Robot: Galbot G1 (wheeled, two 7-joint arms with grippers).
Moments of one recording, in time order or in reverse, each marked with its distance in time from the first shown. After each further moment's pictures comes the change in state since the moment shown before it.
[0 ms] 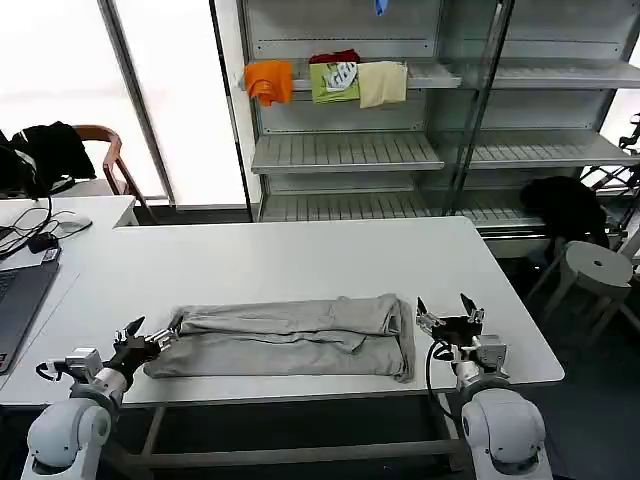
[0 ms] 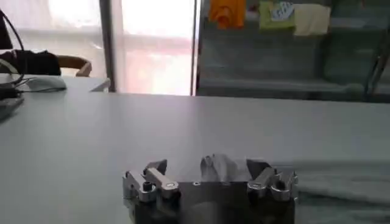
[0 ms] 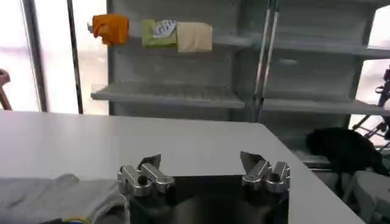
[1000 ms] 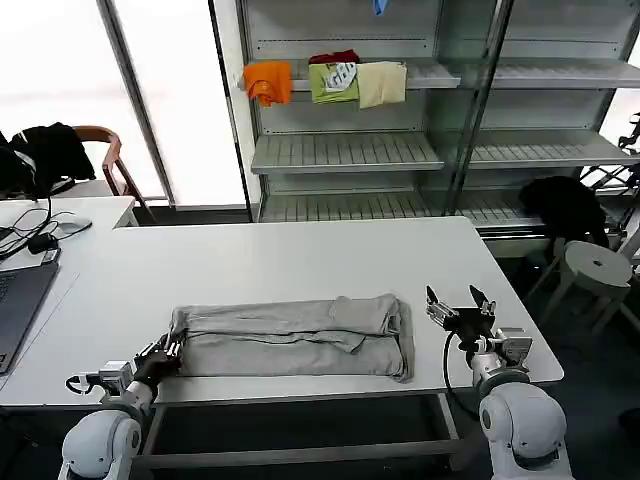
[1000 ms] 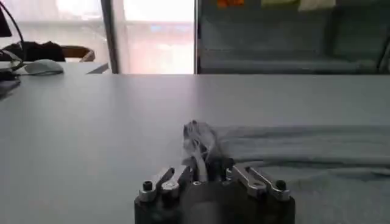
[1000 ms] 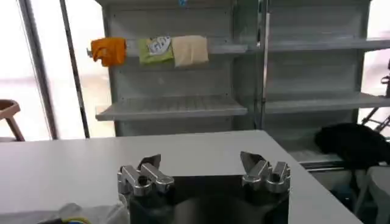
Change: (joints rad) left arm 0.022 -0.068 0.057 0.005 0.105 0.010 -0.033; right arm 0.011 -0.019 0.033 0.012 0.096 -0.003 -0.008
